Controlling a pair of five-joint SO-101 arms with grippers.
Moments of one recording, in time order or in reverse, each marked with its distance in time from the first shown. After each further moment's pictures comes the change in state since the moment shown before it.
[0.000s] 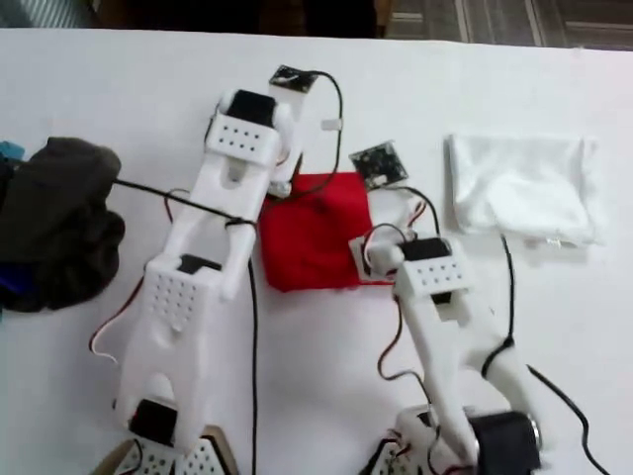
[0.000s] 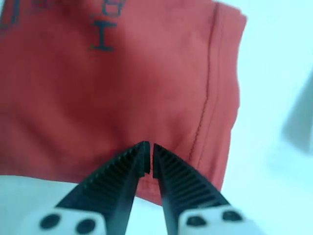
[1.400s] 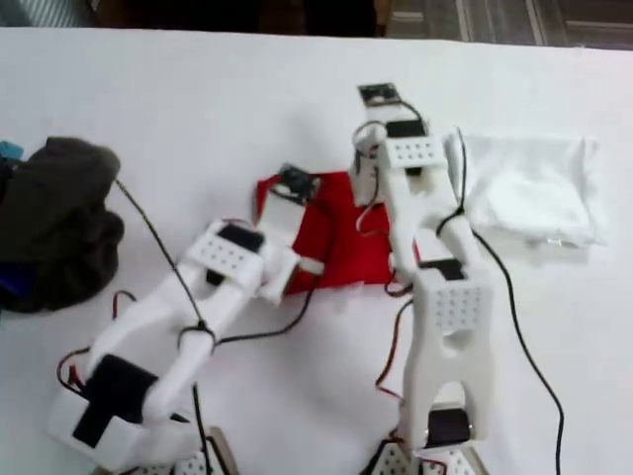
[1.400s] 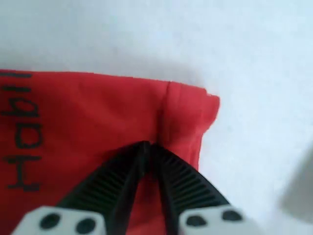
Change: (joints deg) left arm 7.1 -53.5 97.8 -51.7 -1.6; right arm 3.8 65.2 -77.6 33.1 -6.0
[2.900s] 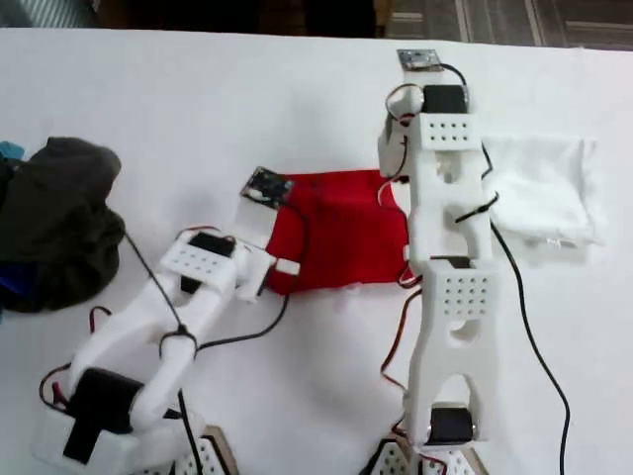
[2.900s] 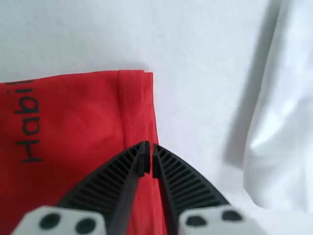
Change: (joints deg) left arm -6.9 -5.5 5.8 -3.1 -4.3; right arm 5.4 3.3 -30.7 24.5 -2.2
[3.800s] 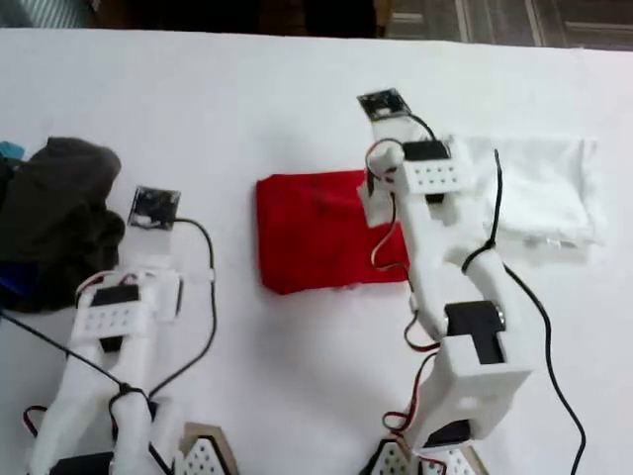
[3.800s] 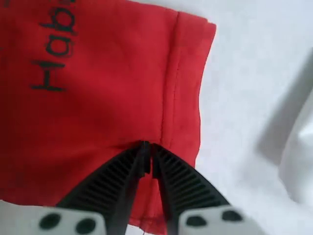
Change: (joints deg) left arm -27.3 -21.9 22.8 -9.5 -9.5; right arm -4.7 -33.6 64.0 -32.1 10.5
